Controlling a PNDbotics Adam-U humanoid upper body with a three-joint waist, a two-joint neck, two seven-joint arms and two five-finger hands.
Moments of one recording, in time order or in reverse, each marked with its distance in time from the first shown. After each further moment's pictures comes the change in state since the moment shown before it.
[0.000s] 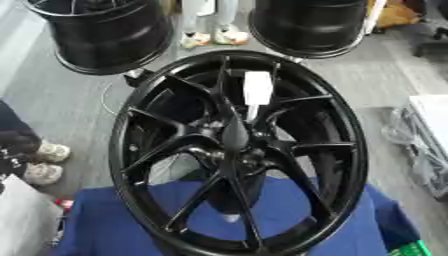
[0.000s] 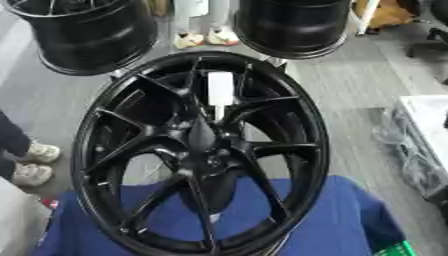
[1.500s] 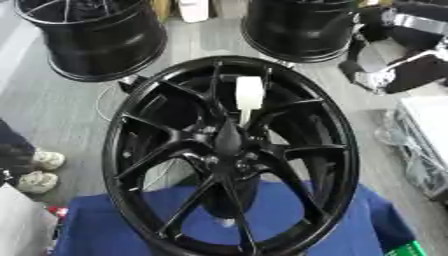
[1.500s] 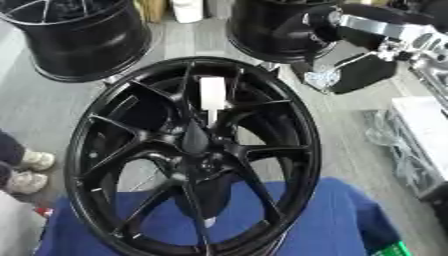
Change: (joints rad) left arm -0.001 0.007 -0.056 0.000 -0.008 0.000 -0.060; right arm -0.780 0.068 0.419 0.361 0.116 0.114 0.636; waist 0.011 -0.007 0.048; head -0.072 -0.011
